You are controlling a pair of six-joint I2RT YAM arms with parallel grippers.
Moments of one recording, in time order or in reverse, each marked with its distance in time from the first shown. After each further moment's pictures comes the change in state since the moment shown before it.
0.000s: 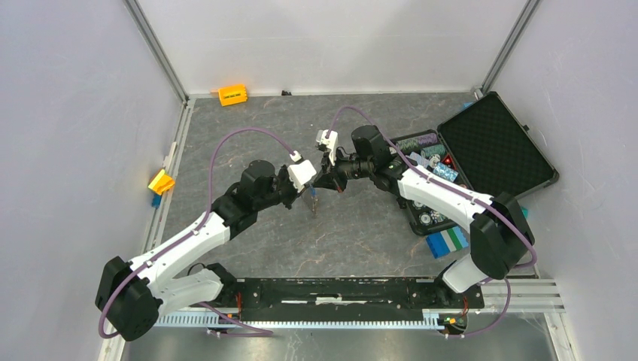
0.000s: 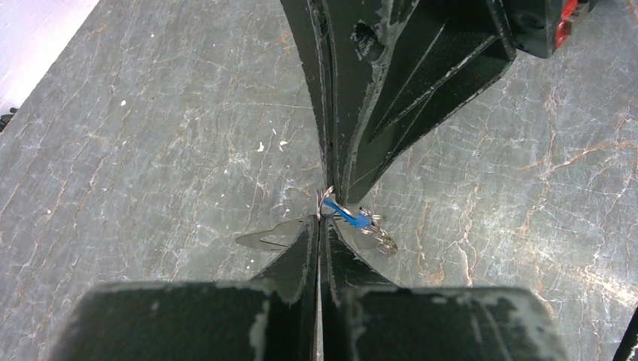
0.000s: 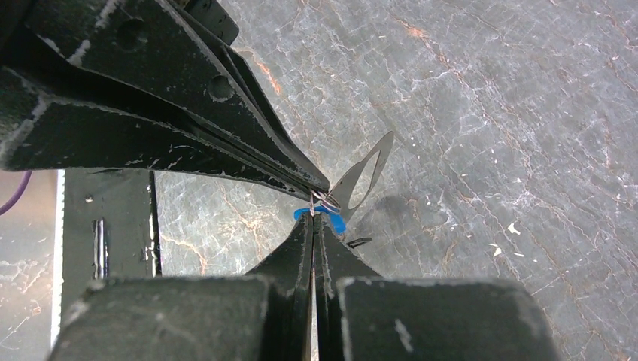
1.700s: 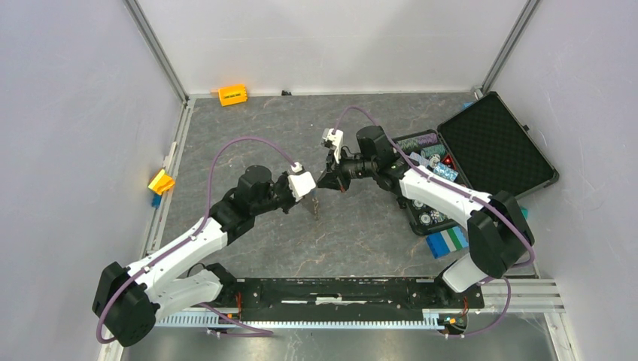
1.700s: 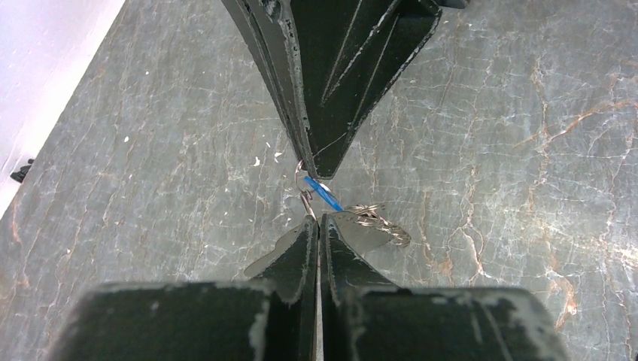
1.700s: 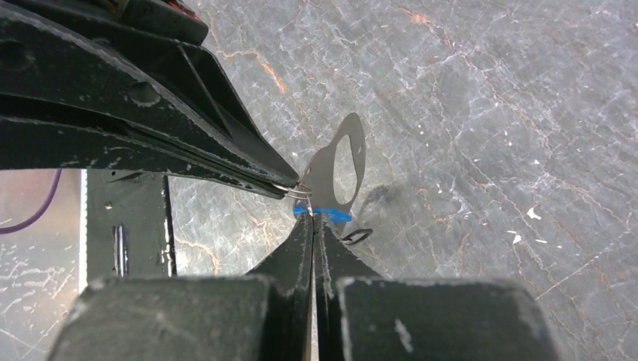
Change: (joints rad) left arm 0.000 -0.046 -0.060 0.035 0.074 0.128; right arm -0.032 0.008 -0.032 0.043 -0.038 0.075
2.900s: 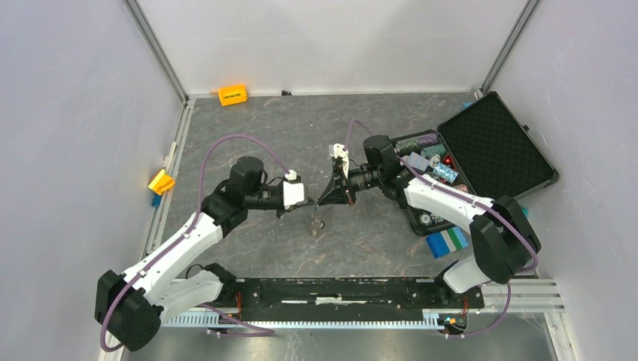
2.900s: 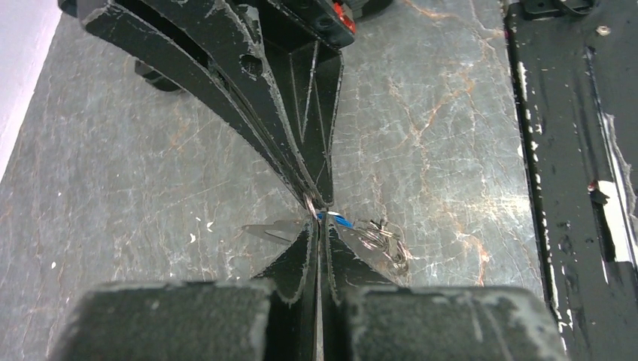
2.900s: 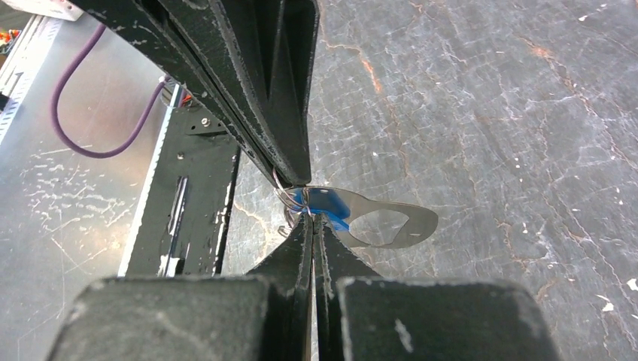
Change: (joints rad) left arm 0.102 -0.007 0.085 -0.191 0.483 0.188; right arm -0.028 -0.047 -0.147 0.126 -0.294 -0.073
